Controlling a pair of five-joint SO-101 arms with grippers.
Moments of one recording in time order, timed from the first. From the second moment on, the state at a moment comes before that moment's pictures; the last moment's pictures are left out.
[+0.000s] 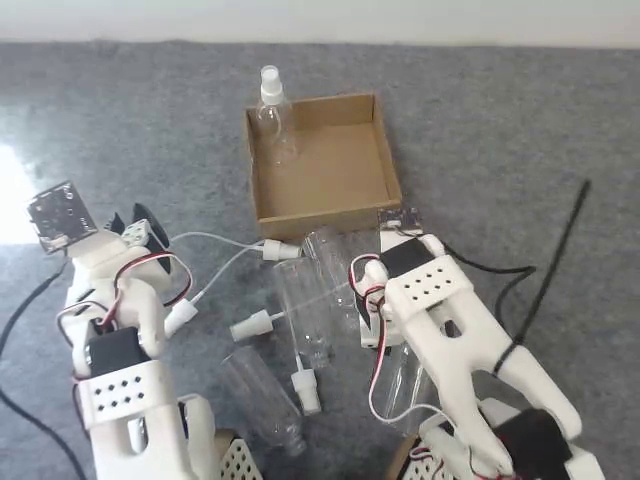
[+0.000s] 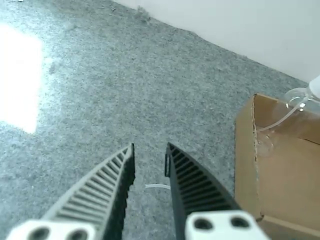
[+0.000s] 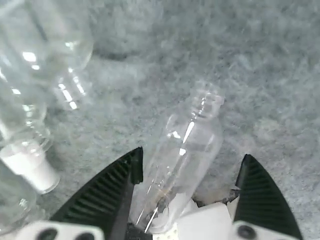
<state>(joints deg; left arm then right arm) -23.4 -64.9 71.6 37.1 16.5 -30.7 -20.3 41.8 85.5 -26.6</state>
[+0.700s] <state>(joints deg) -23.4 -64.9 71.6 37.1 16.5 -30.2 -7.7 43.0 81.1 -26.6</state>
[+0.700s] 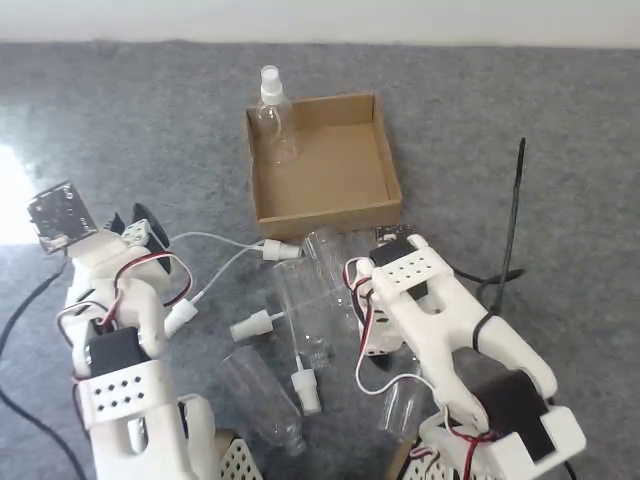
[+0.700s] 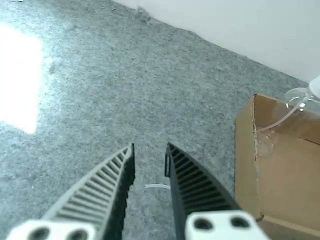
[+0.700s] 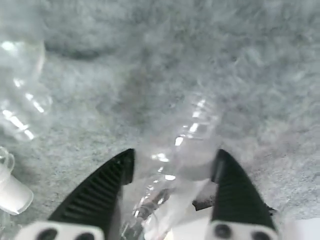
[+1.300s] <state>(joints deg) -23.4 -64.9 71.6 37.1 16.5 -21.8 -7.6 27.0 80.9 -0.4</state>
